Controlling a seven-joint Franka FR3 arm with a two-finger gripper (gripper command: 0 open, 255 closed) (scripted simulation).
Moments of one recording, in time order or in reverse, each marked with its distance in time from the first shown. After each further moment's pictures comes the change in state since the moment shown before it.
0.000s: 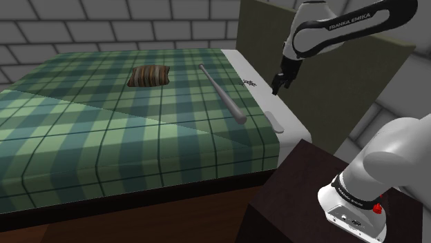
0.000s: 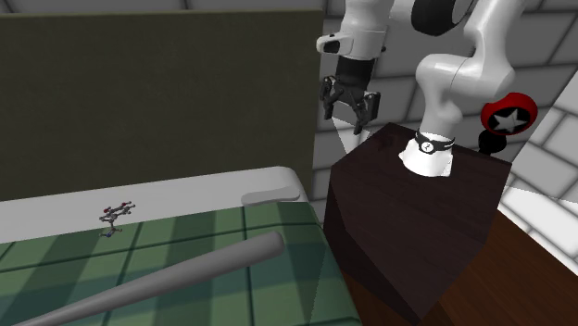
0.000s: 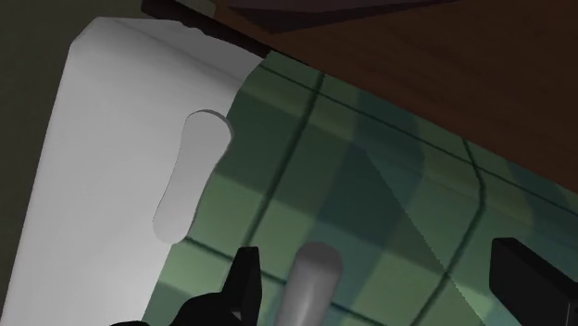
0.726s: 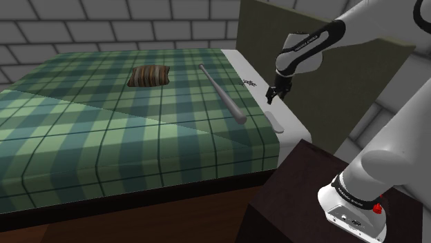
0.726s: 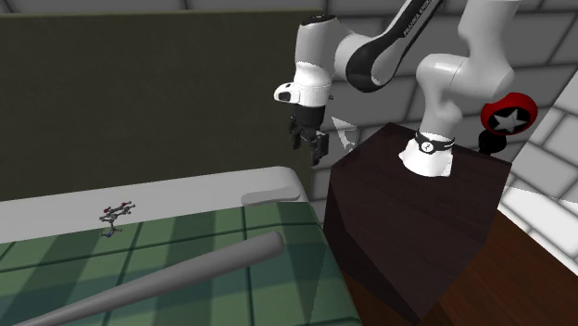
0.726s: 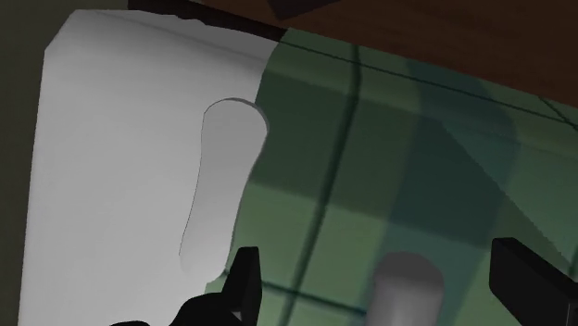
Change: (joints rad) arm -0.040 0.396 -0.105 0.092 0.106 0.271 -0.057
